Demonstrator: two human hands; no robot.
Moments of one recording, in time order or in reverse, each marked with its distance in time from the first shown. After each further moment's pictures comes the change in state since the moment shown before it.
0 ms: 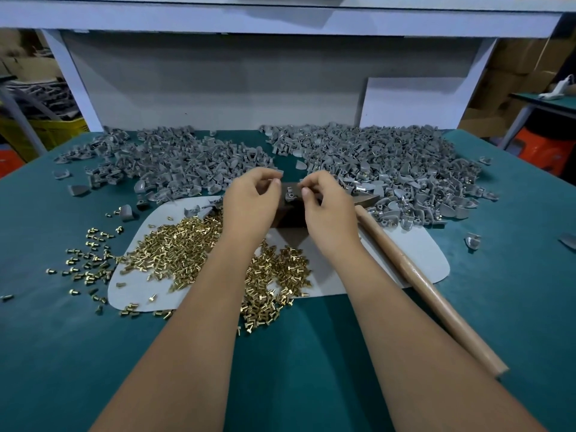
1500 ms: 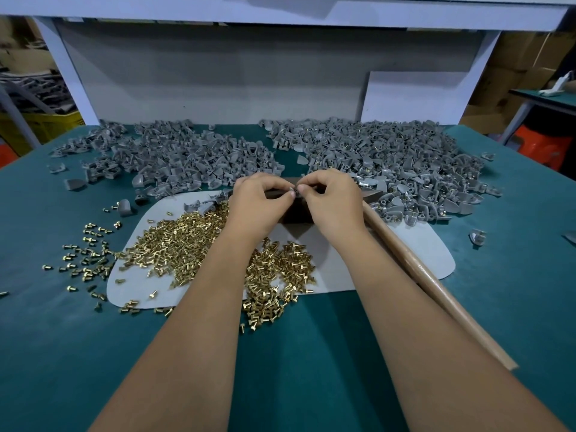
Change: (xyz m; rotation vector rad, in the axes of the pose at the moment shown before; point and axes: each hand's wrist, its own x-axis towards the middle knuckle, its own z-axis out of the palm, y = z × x) left_hand 0.007 -0.015 0.002 0.044 -0.162 0.063; right_hand 0.013 -0.005 -0.002 -0.110 -0.010 0.028
